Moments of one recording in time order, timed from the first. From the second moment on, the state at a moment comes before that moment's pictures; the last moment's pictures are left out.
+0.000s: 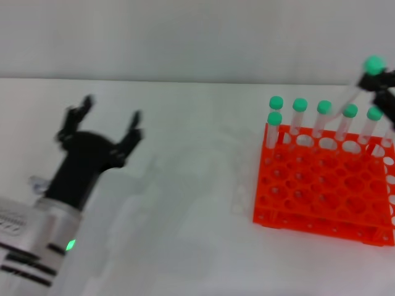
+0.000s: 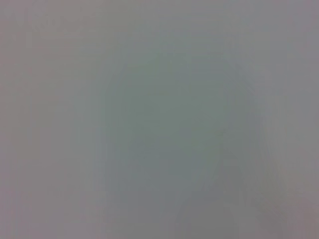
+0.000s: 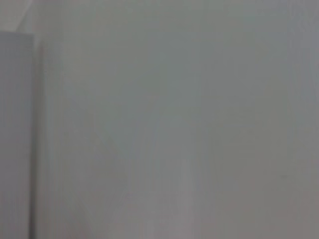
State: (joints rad) left arm -0.33 -2.10 2.50 0.41 -0.90 1.30 0.17; right arm 0.51 2.00 -0.67 -0.49 1.73 1.60 -2.14
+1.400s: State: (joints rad) left arm -0.31 -2.10 2.49 0.28 -0.99 1.26 -0.06; right arm 0.63 2.02 -0.88 -0.37 1.73 1.29 -2.27
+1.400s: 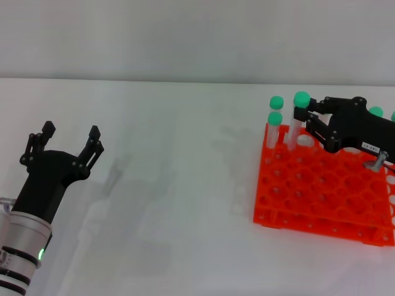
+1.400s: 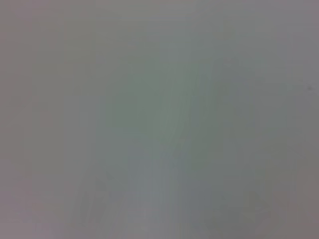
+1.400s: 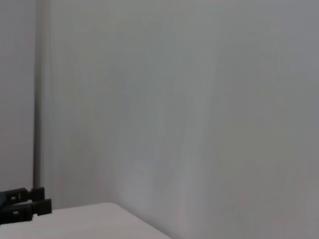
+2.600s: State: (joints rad) left arm -0.32 -2.10 2.49 0.29 -0.99 1.26 -0.06; right arm 0.67 2.03 -0.88 -0.23 1.75 1.16 -2.39
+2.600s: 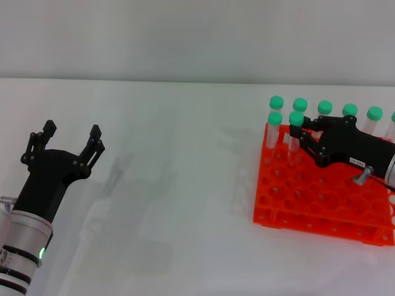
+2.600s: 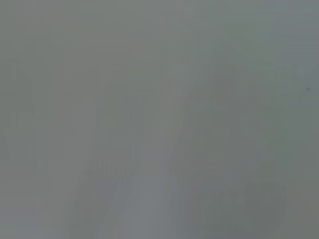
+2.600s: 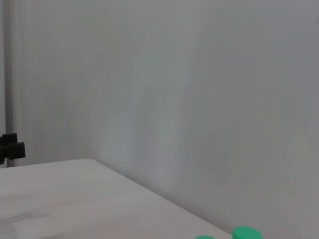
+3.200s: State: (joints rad) left arm -0.32 -2.10 2.49 0.28 -0.99 1.26 -0.06; right arm 0.61 2.02 -0.87 -0.24 1.75 1.21 -2.36
